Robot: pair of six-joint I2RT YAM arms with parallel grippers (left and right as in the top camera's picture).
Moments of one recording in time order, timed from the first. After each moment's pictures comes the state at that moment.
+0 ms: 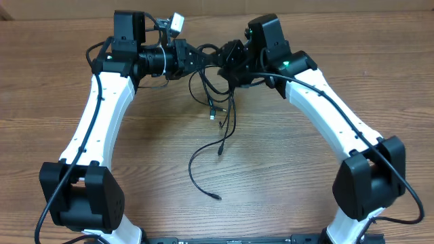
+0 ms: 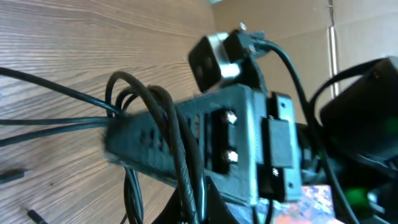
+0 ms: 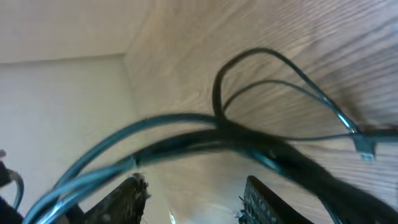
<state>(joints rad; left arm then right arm) -0.11 1.78 1.56 -0.57 1.04 -0.53 0.43 1.90 1.63 -0.47 -0.51 1.16</state>
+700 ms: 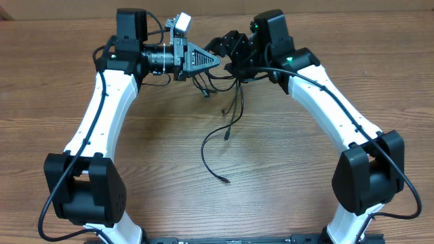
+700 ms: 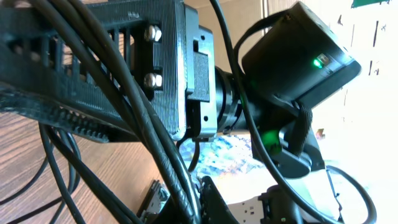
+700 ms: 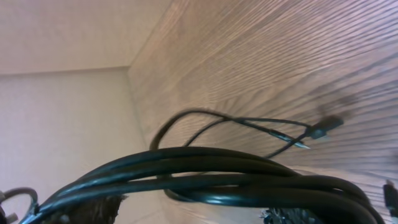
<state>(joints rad) -0.11 1.82 1.56 -0.48 1.36 -0.64 0.38 1.93 1.65 -0.45 -0.49 1.10</state>
